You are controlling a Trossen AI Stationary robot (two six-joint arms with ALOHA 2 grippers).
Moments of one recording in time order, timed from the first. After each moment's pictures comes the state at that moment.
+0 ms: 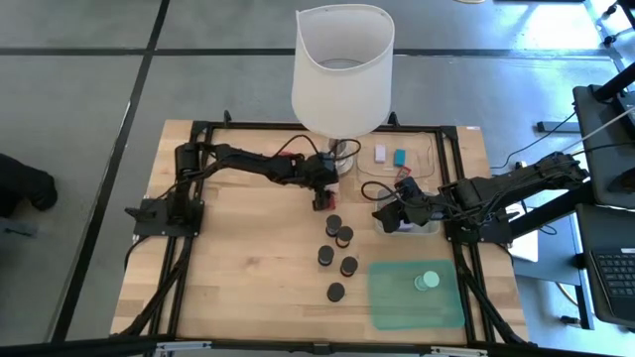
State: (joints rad) left arm 0.26 2.00 1.24 -0.09 -0.04 0.14; right arm 0.32 1.06 0.85 -0.64 0.37 1.27
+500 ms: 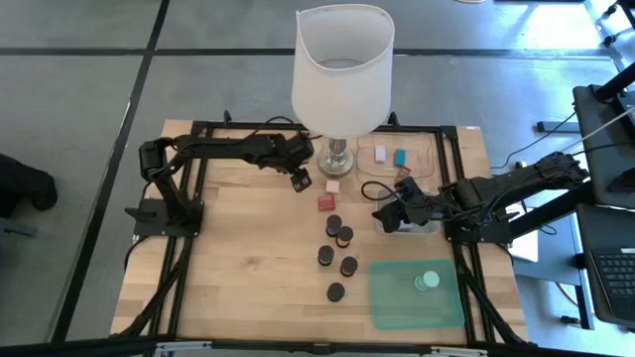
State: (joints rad) left arm 0.34 1.72 1.23 -0.59 -0.18 -0.14; right arm 0.32 1.06 0.85 -0.63 0.37 1.27
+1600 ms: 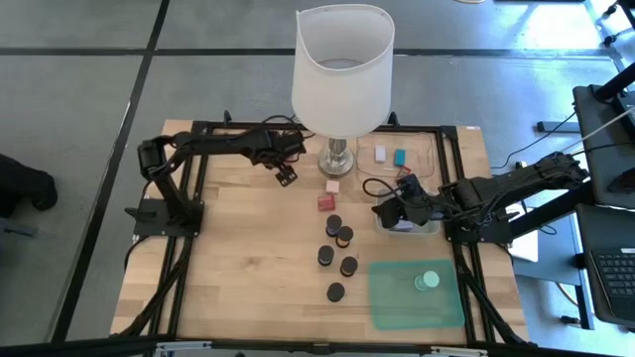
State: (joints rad) left arm 0.39 1.72 1.23 -0.86 -0.34 -0.26; right arm 0.32 1.06 0.85 -0.63 0.46 1.30
